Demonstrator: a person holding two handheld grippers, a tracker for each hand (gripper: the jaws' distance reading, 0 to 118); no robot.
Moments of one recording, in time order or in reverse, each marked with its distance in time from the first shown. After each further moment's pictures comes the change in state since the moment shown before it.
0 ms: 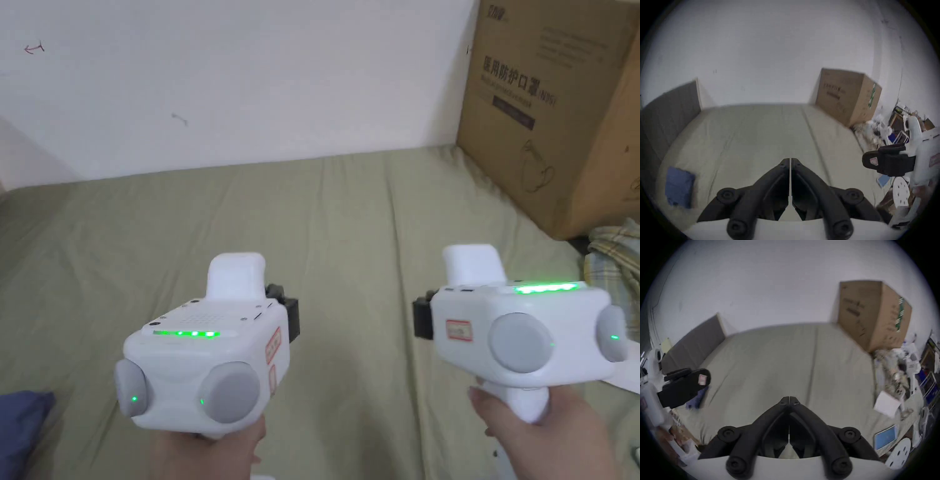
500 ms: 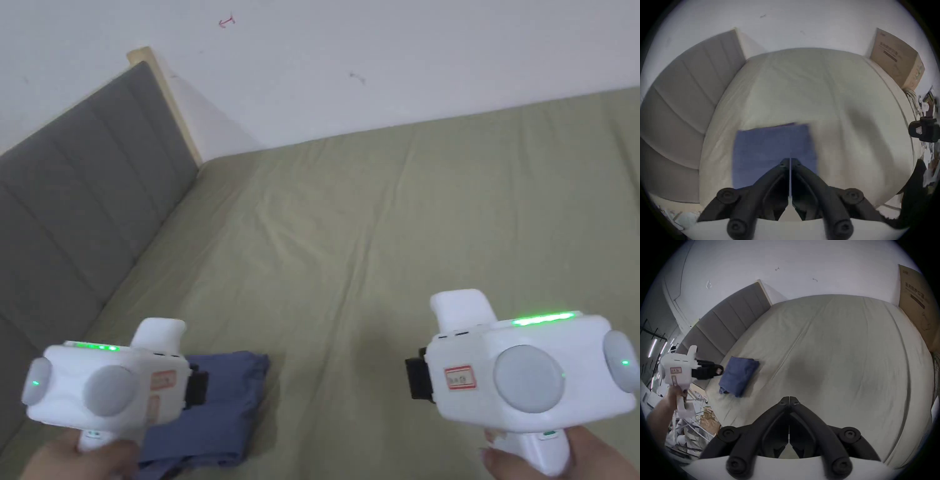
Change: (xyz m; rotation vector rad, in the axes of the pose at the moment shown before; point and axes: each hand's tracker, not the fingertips) left arm -0.335 -0.048 -0.008 -0.603 0.293 0.006; right arm -0.237 -0.040 -0.118 -0.354 0.430 0.097
